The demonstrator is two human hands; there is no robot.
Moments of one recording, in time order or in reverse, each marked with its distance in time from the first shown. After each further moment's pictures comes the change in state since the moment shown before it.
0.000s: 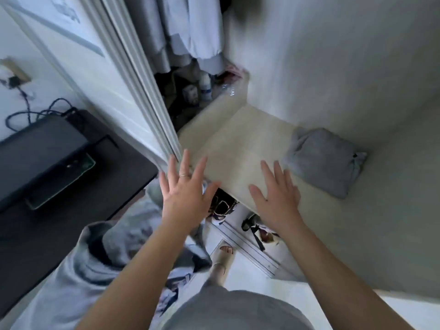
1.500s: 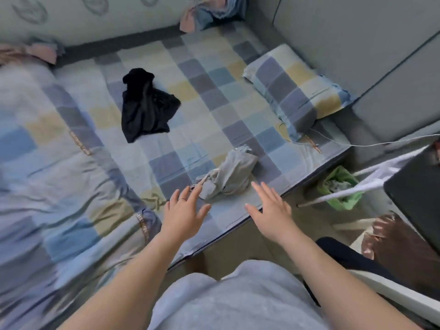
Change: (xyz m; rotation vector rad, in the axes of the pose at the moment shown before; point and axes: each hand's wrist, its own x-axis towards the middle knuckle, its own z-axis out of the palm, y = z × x) left_hand -0.967 -0.299 0.111 -0.637 0.347 -1.821; right_hand -0.770 -0.325 0.406 -0.810 -1.131 -1.523
